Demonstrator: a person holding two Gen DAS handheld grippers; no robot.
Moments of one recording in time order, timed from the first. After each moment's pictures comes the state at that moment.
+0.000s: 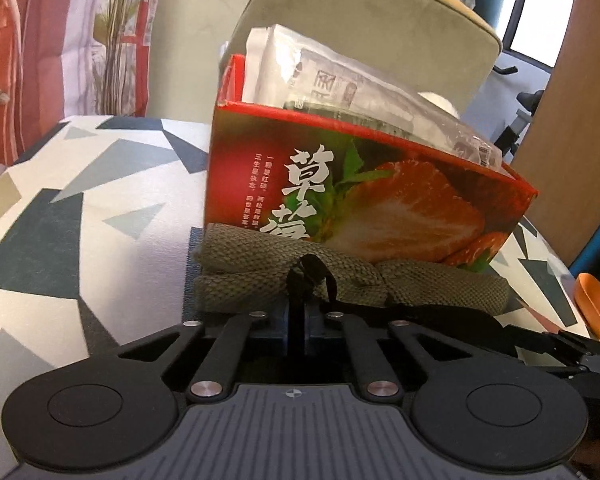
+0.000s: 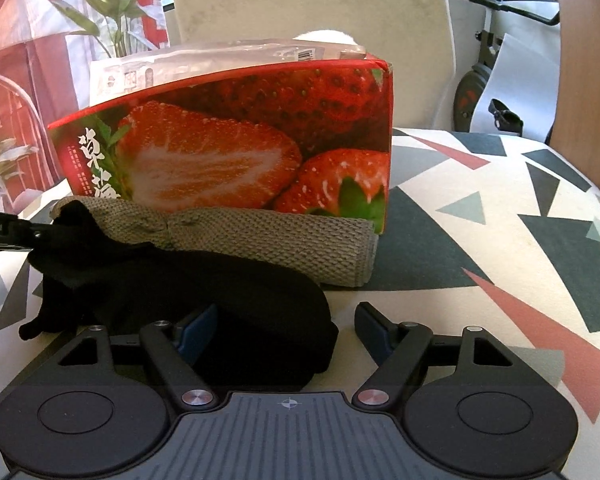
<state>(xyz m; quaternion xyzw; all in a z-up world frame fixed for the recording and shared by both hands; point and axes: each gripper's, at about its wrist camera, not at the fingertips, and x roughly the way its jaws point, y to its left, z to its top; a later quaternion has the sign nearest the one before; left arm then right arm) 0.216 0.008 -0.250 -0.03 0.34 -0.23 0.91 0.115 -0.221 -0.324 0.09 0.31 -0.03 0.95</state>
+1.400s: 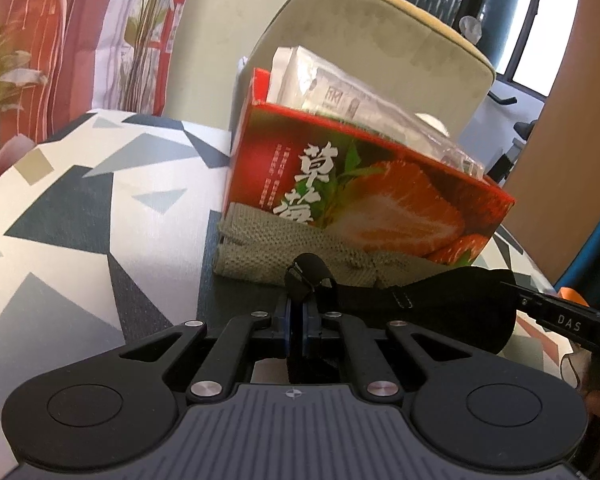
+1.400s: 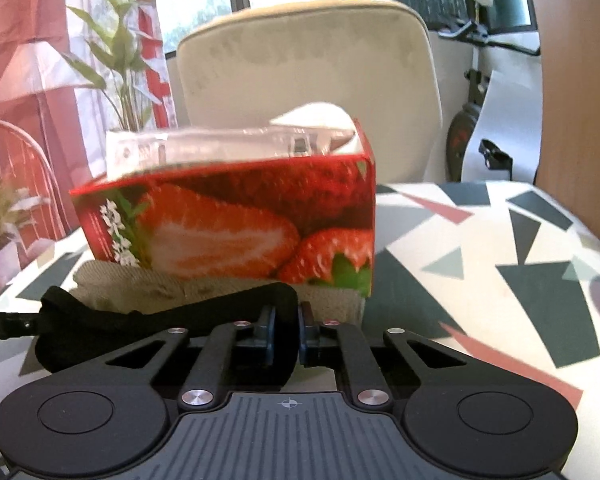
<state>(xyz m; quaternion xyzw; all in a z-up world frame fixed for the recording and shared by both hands) 0.178 0.034 -0.253 -0.07 0.32 -0.22 0.92 0.092 -0.225 -0.284 0.10 0.24 -0.04 0.97</state>
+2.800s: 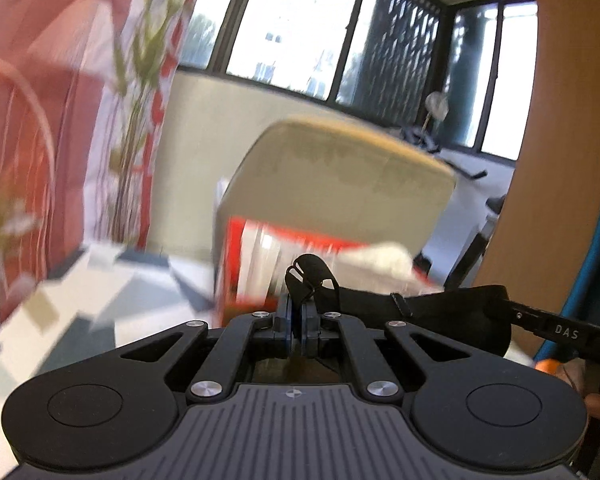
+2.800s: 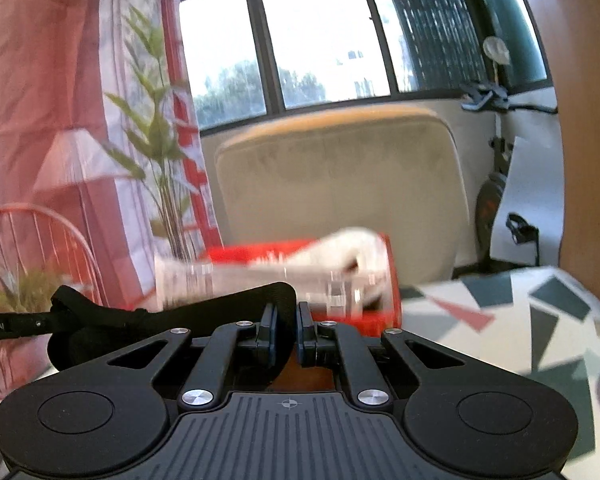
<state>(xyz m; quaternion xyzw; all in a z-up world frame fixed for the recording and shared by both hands) 0.173 0.035 -0.157 -0.07 0.16 -0.24 0.96 0.089 -0.235 -0.198 0.11 0.12 0.00 0.99</state>
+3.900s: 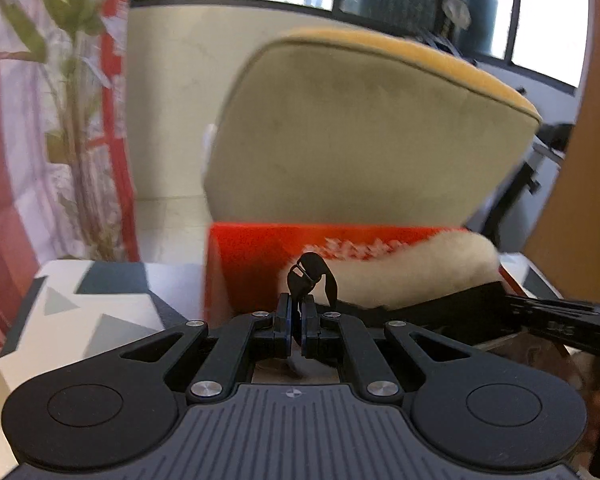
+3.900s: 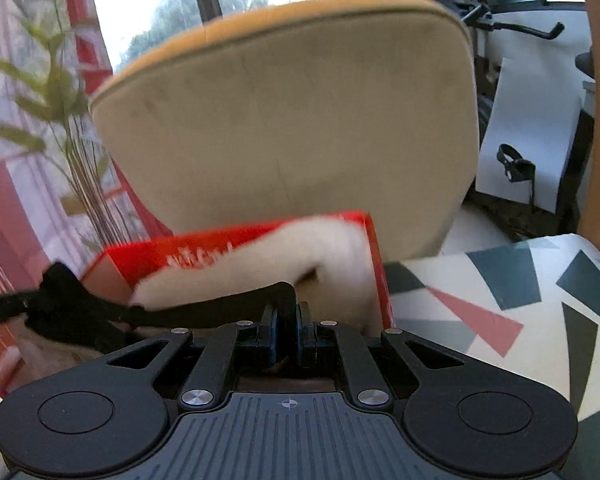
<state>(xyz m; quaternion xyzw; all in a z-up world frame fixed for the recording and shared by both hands) 0.352 -0.044 -0.154 0.02 0.30 -0.24 0.92 0.296 -0.280 -0.213 0.14 0.26 -0.05 0.95</state>
